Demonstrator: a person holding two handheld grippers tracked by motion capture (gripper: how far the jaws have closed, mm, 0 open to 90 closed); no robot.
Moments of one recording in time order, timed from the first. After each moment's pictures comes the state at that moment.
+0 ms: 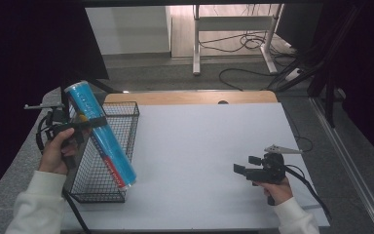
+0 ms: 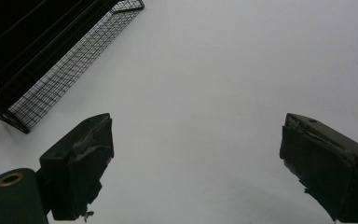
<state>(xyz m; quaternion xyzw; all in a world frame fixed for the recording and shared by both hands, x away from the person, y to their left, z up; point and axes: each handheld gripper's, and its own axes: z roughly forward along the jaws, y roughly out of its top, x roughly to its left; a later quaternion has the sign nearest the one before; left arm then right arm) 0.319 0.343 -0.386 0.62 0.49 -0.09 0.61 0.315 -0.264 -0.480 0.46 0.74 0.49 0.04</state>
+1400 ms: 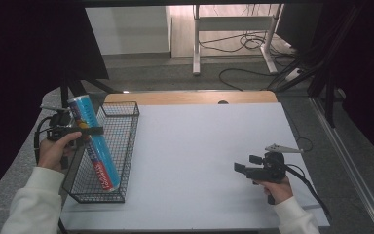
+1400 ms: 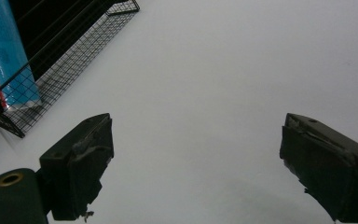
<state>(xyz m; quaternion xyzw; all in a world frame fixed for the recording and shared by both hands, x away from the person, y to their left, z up) 0.347 0.354 -0.421 0.67 0.60 -0.02 0.43 0.318 -0.265 -0.480 0.46 0.74 0.49 0.04</state>
